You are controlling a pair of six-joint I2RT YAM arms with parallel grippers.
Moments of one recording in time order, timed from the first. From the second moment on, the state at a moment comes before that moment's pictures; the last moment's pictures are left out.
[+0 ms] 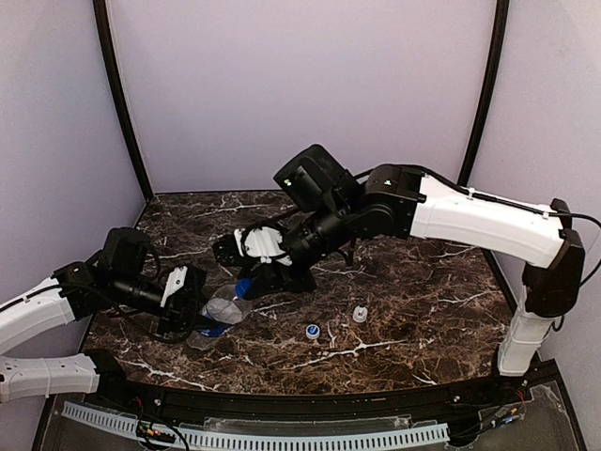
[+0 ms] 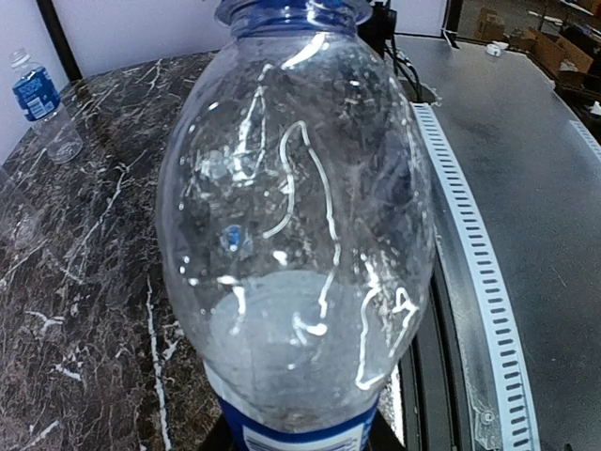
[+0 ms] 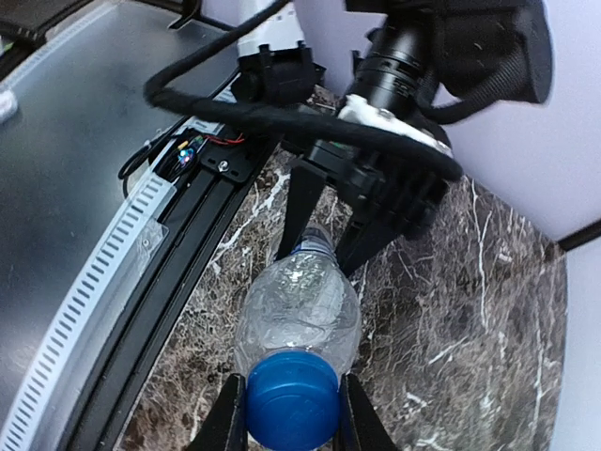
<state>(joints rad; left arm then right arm) -0.62 0.81 0.59 -0.49 0.75 0.57 1.20 1.80 1.81 -0.76 -0.43 -0.66</state>
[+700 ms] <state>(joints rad) -0.62 0.79 0.60 -0.35 0.64 0.50 1.19 1.63 1.63 -0.59 -0.06 -0.82</state>
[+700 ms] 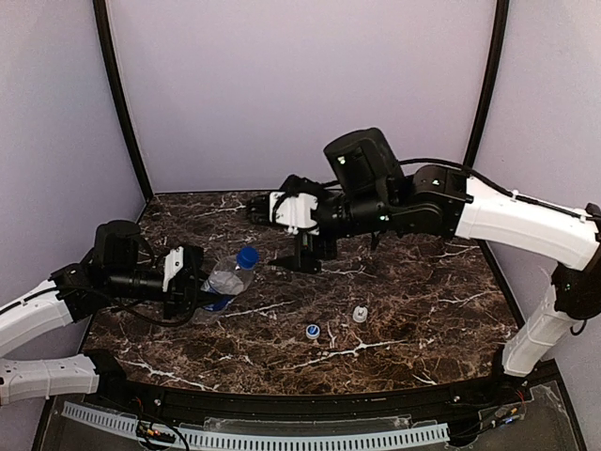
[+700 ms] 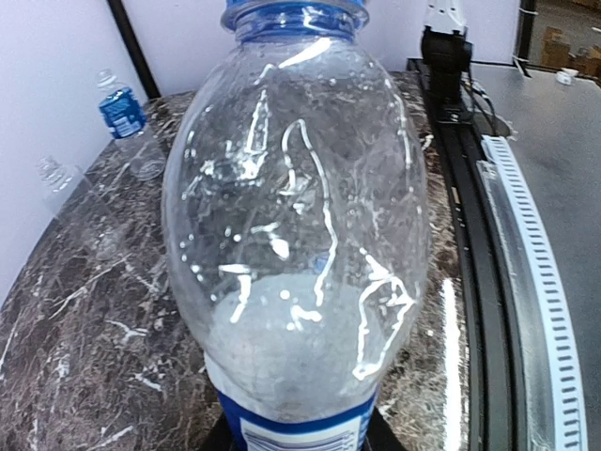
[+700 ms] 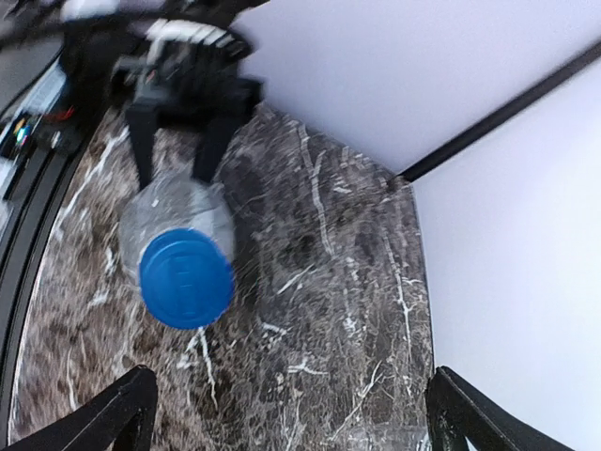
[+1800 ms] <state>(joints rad) -0.62 0.82 0.51 0.03 0.03 0.46 1.11 2.00 2.06 -0.56 0.01 0.41</state>
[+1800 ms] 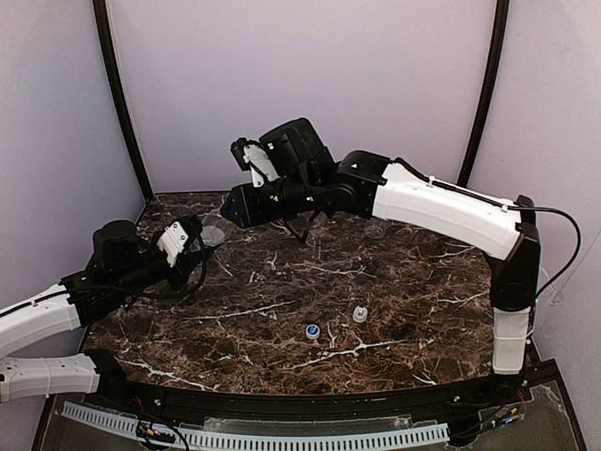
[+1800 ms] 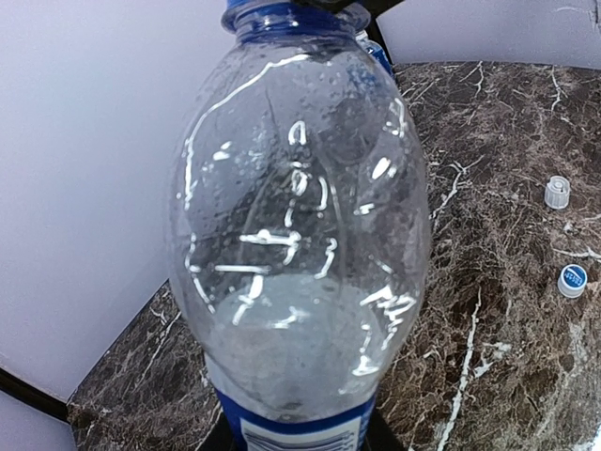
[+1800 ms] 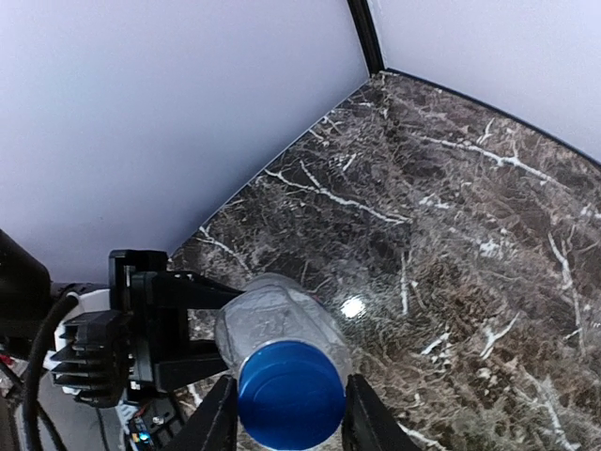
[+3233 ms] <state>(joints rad) -0.63 0.78 0.51 -0.44 0.76 0.54 1.29 1.72 1.56 -0.53 -0.23 -1.16</state>
